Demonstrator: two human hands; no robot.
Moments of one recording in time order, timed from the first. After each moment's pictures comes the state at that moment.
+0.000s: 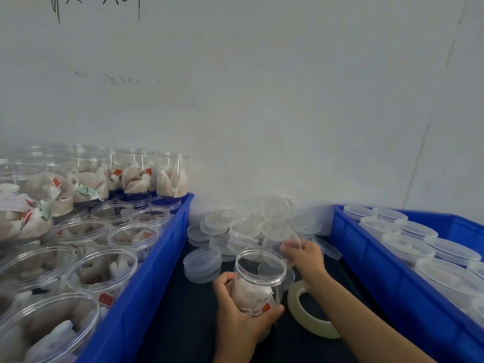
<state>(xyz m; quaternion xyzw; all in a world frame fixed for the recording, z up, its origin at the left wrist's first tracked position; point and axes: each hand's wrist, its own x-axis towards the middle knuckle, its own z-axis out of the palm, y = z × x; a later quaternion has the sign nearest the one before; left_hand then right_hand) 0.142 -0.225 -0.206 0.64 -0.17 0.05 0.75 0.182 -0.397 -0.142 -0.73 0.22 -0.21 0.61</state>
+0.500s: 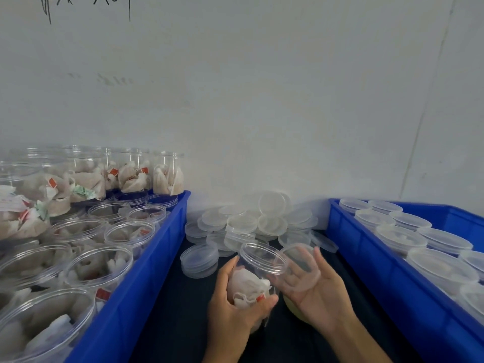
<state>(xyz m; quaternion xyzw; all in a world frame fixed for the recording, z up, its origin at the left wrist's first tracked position) 0.135 -0.219 -0.205 0.65 -0.21 0.09 0.73 0.102 -0.379 -0.154 -0.34 0.03 -0.07 0.94</state>
